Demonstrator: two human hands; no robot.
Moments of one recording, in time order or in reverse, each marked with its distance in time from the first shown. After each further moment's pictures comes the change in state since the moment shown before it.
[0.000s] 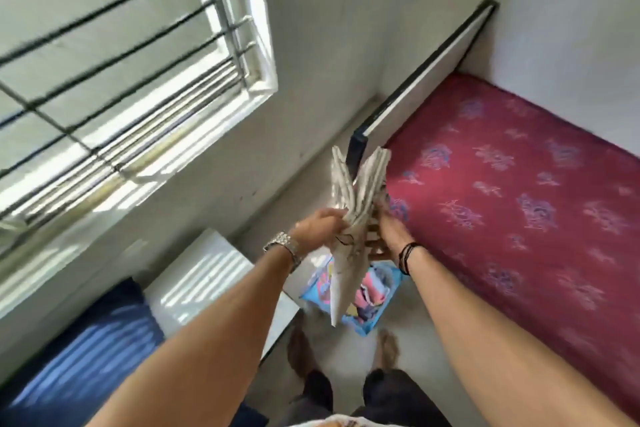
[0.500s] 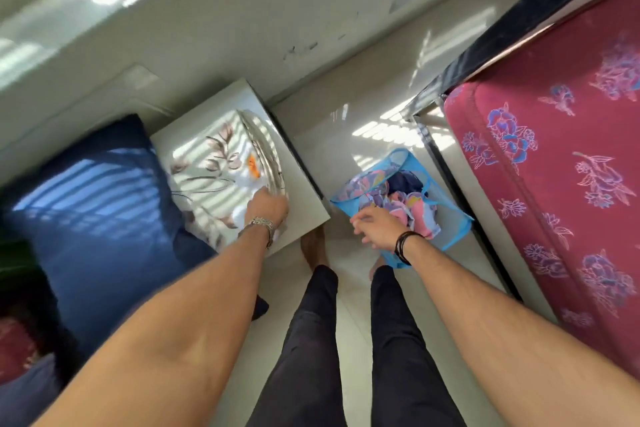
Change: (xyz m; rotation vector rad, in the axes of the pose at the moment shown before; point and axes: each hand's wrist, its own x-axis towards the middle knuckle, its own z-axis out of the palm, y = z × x) left_hand 0.024 -0.342 -0.040 -0.073 0.583 -0.821; right_hand 0.126 0.177 0.138 -0.740 -0.525 0.155
